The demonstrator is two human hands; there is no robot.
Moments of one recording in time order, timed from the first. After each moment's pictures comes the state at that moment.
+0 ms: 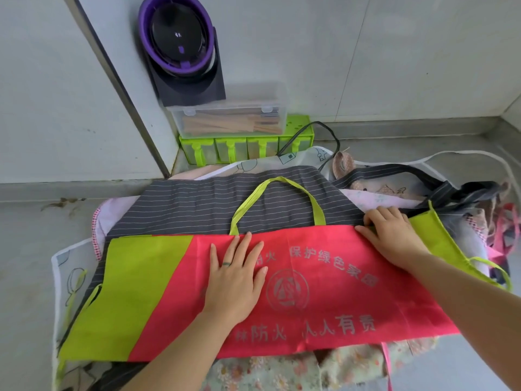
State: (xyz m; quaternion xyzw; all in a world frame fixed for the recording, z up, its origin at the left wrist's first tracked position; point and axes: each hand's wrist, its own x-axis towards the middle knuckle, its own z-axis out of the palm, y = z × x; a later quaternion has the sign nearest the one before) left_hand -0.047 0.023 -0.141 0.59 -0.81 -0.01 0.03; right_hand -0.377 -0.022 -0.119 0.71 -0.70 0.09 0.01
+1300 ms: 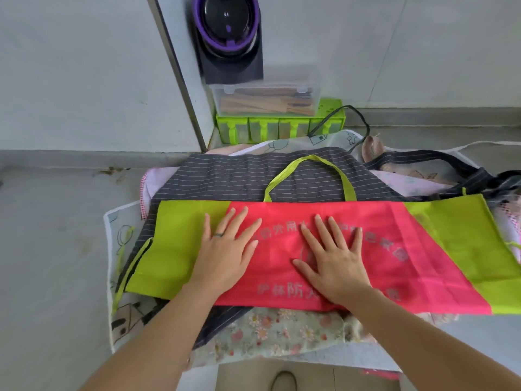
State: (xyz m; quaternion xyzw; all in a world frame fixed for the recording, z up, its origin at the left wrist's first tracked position) left_hand 0.023 0.047 -0.120 0.59 -0.81 0.02 0.03; right_hand -0.212 0.065 -0.134 0.77 -0.63 0.00 -0.04
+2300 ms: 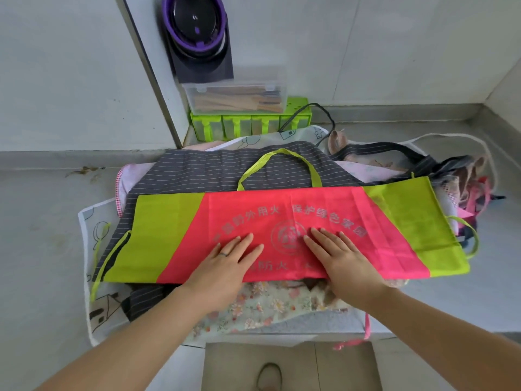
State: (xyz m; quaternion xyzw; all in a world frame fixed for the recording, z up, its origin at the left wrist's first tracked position) left_hand -0.014 0.102 -0.084 0.48 -0.85 -0.12 -0.18; right_hand -0.272 0.116 -0.102 0.82 -0.57 -0.07 -0.02
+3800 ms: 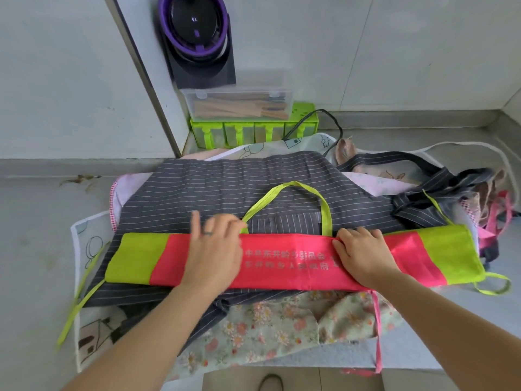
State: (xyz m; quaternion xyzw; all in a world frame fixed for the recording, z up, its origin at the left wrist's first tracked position) left_hand -0.014 0.047 -0.093 0.58 -0.80 0.05 0.11; right_hand -0.307 0.047 -0.123 0.75 -0.66 0.03 -0.03
